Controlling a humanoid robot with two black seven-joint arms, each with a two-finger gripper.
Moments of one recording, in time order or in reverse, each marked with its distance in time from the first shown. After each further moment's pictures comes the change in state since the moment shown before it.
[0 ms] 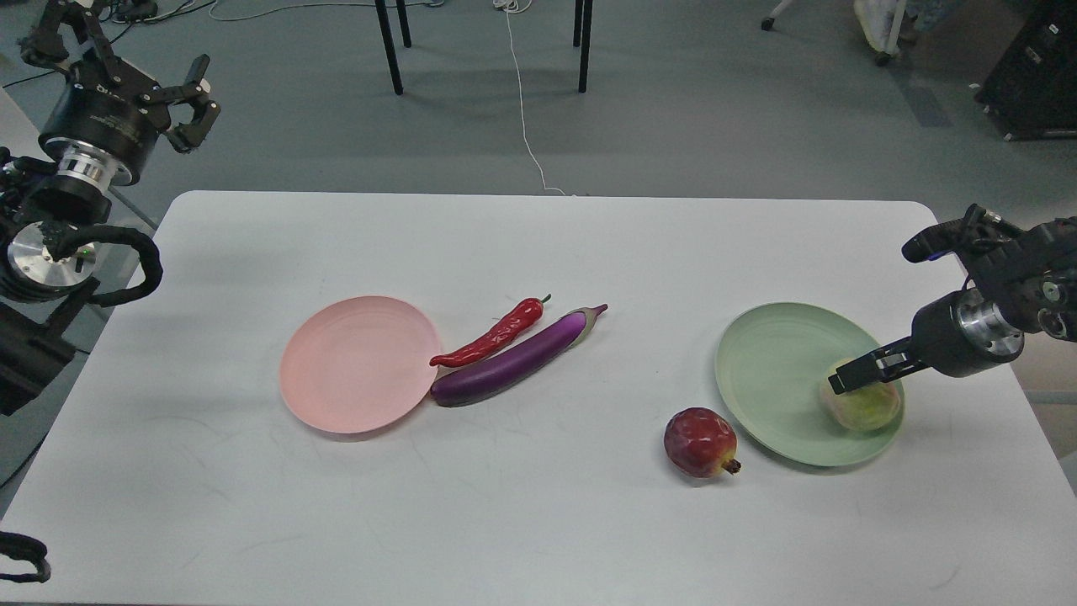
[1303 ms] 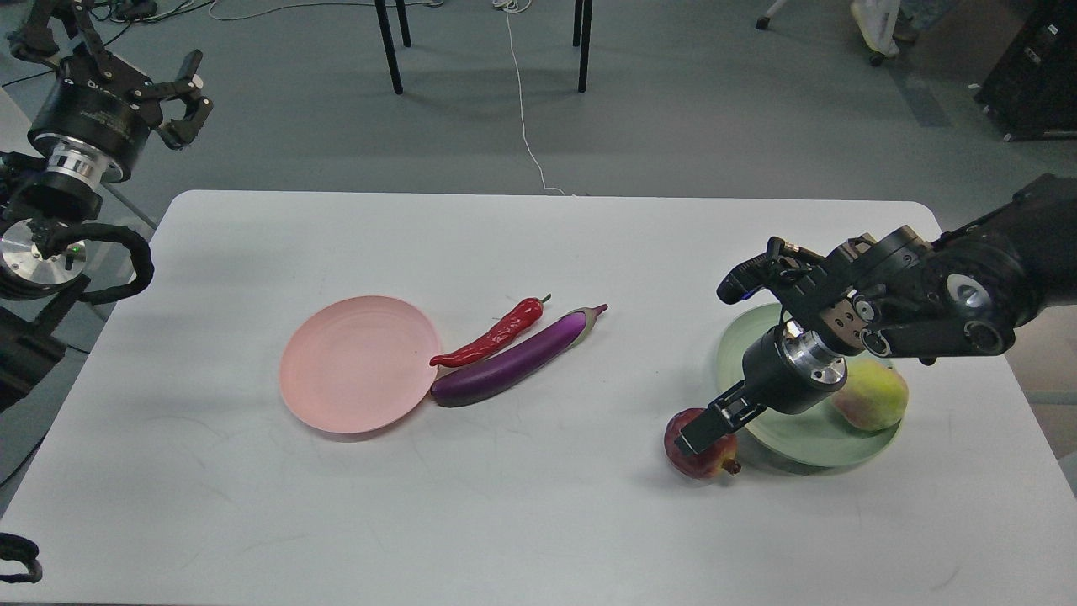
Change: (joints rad) left arm -0.003 0.017 0.005 -0.006 0.000 -0.005 0.001; right arm 0.093 0.341 0.006 0.211 0.133 -0.021 -0.007
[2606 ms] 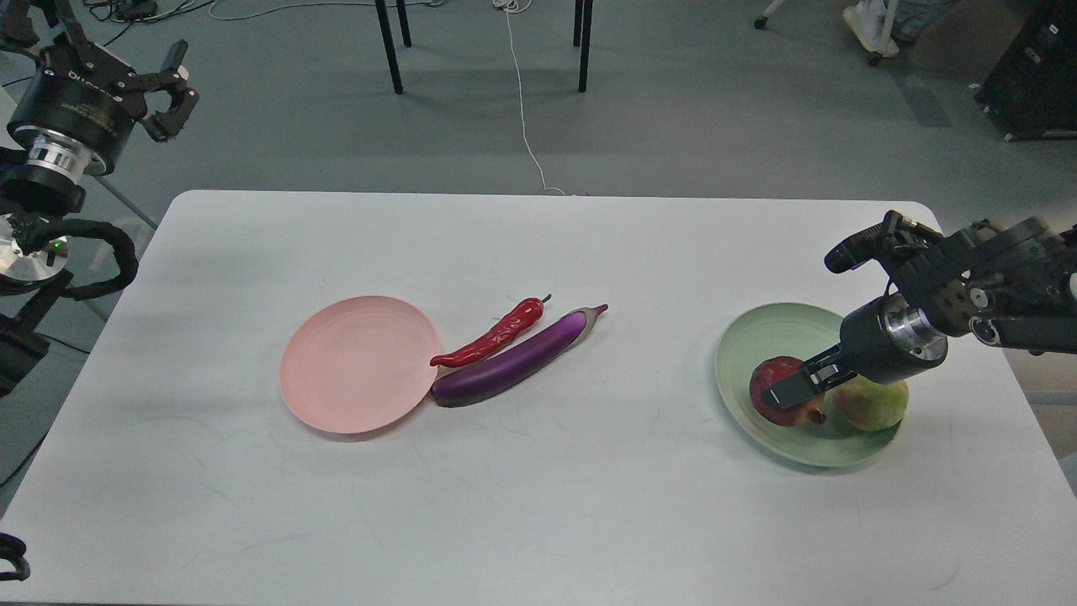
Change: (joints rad) left arm -0.007 0.026 0.001 -0.002 0.001 -0.019 0.004; right arm -0.067 -0.239 0.007 -0.103 -0.139 -0.056 0.001
